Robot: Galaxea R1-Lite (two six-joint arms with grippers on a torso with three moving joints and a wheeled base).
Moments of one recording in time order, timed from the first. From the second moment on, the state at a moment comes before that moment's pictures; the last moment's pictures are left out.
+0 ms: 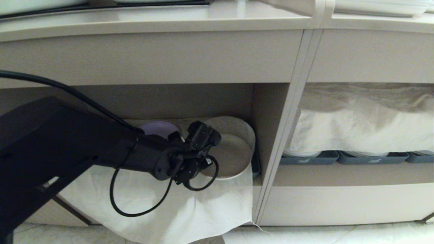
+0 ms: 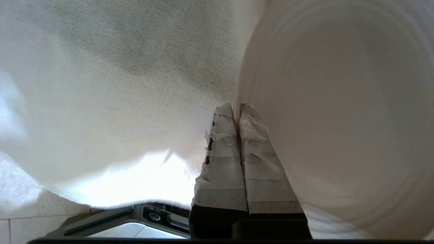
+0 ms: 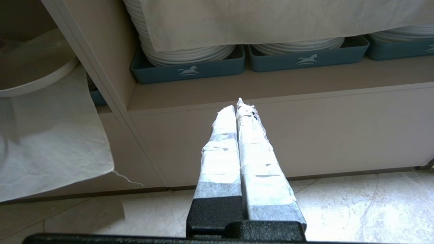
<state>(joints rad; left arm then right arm) -0.66 2.09 -1.23 0.05 0.46 -1.04 0.00 0.00 0.00 -0.01 -0.06 0.09</state>
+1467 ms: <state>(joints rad) -0.66 1.96 -1.12 0.05 0.47 -1.05 0.00 0.00 0.00 -0.01 -0.06 0.09</state>
